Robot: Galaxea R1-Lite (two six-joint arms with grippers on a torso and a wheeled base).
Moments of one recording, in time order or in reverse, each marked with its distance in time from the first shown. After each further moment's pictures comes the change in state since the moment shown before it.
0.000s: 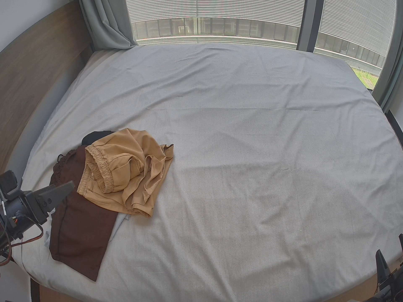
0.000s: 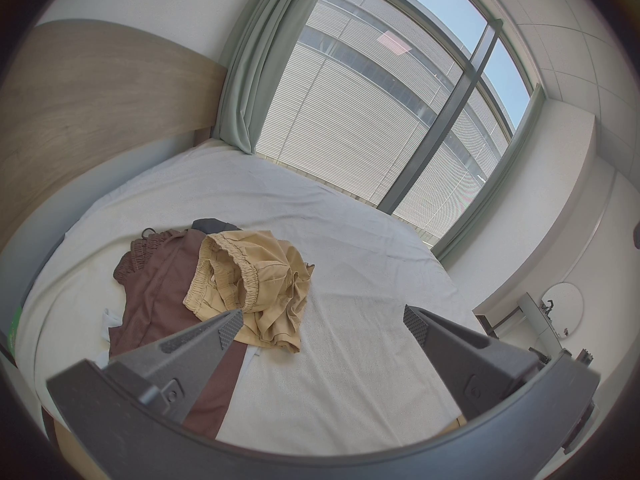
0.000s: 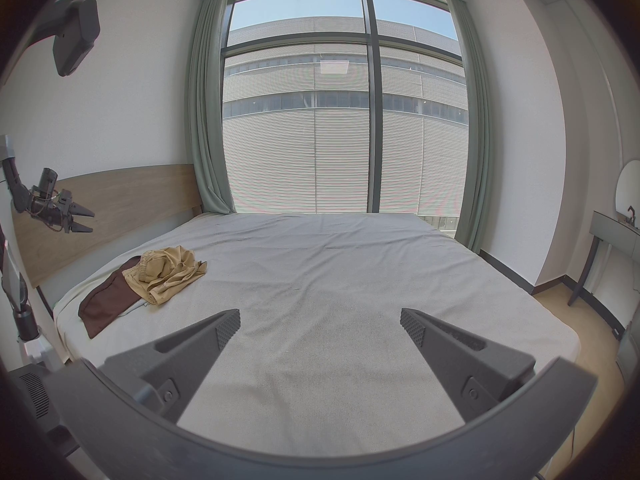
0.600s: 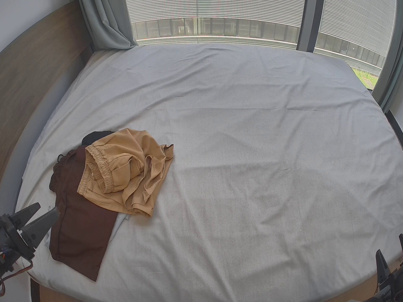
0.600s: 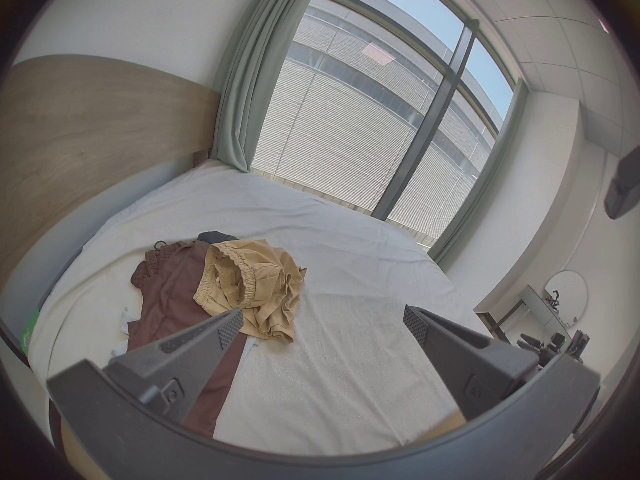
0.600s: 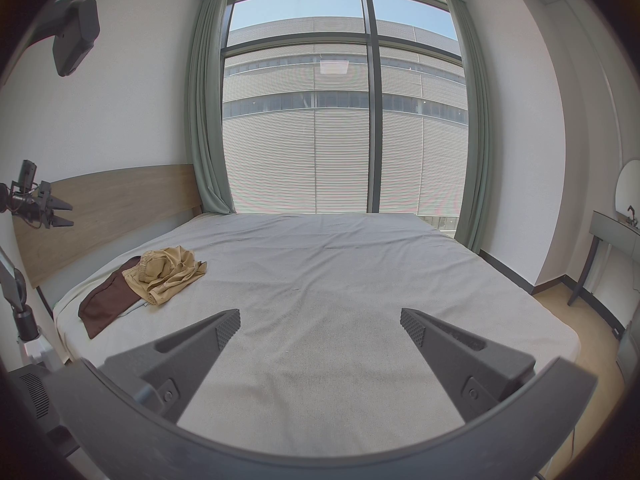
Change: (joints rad) left arm -0.154 -0.375 0.006 0.299 0.177 0.009; right arm -0.002 0.000 0.000 0.000 0.000 0.001
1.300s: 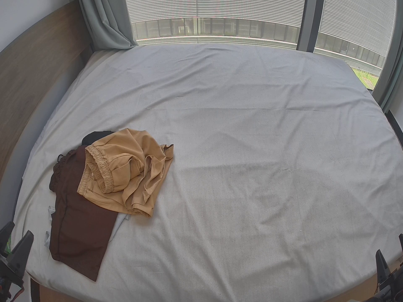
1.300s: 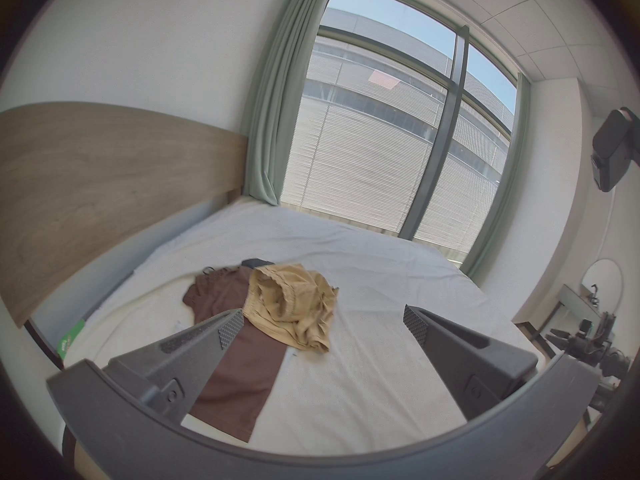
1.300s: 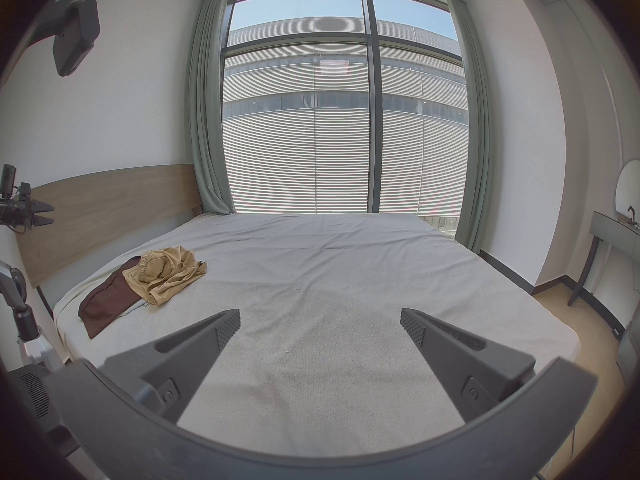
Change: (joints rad) left arm -0.011 -0.360 0.004 0.249 0.203 0.053; right arm 0.000 0.000 0.000 0.000 0.001 -0.001
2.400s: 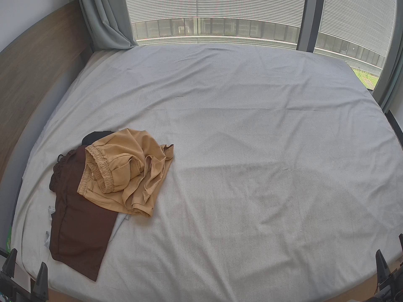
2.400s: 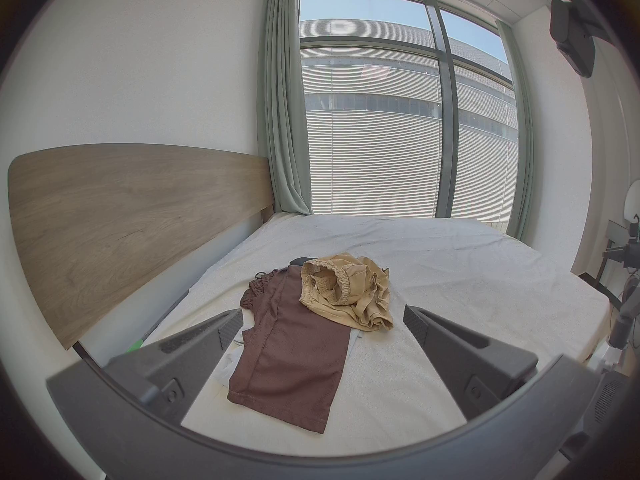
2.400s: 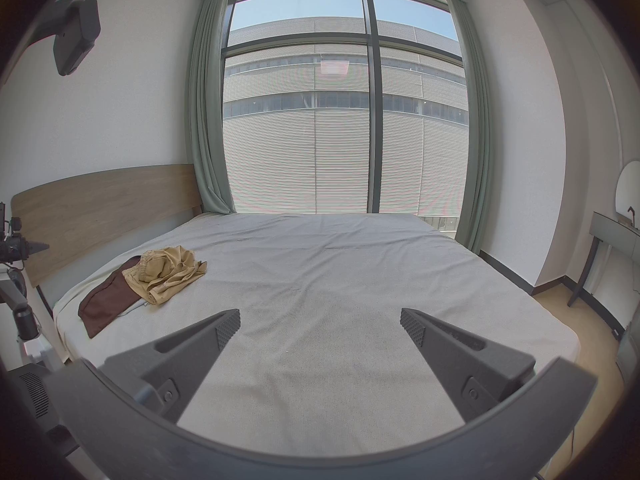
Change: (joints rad) left arm 0.053 -0.337 0.257 0.040 0.156 0.234; right arm -0.001 0.000 0.000 0.000 0.001 -0.002
